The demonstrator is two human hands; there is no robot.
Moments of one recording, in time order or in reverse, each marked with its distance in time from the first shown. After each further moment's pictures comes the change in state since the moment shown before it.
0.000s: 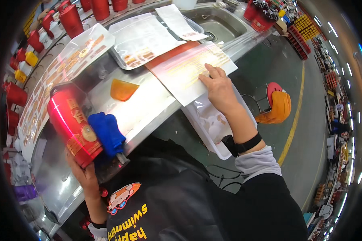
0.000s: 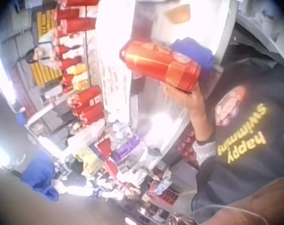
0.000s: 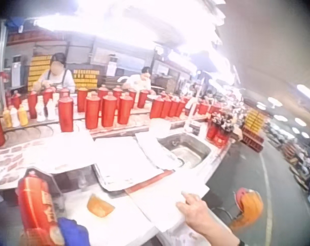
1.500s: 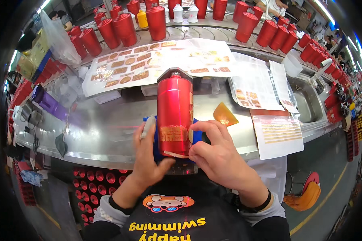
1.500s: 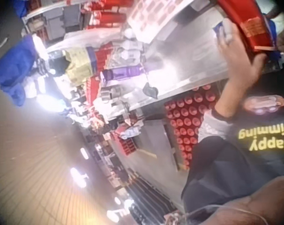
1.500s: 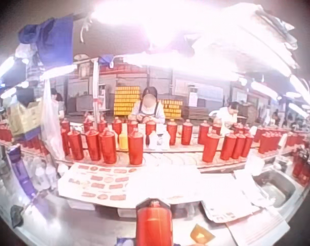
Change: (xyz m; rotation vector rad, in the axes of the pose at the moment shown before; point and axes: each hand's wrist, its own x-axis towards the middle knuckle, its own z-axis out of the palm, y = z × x) left_hand 0.007 0.049 -0.018 0.100 0.087 0.026; right_hand 0.077 -0.229 -0.046 0.781 -0.307 -0.619
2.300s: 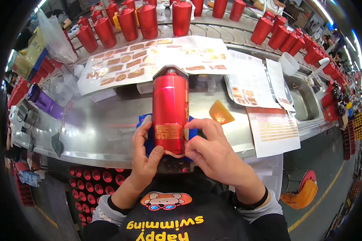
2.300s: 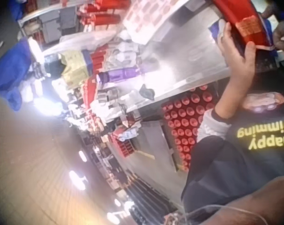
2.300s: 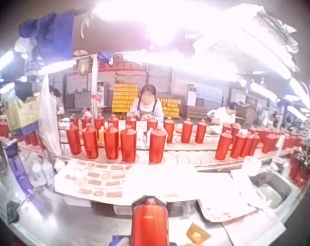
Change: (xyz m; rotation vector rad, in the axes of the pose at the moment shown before) left_hand -0.003 0.003 0.006 -0.392 0.042 -0.208; right_hand 0.001 0.001 0.001 0.104 -0.047 0.049
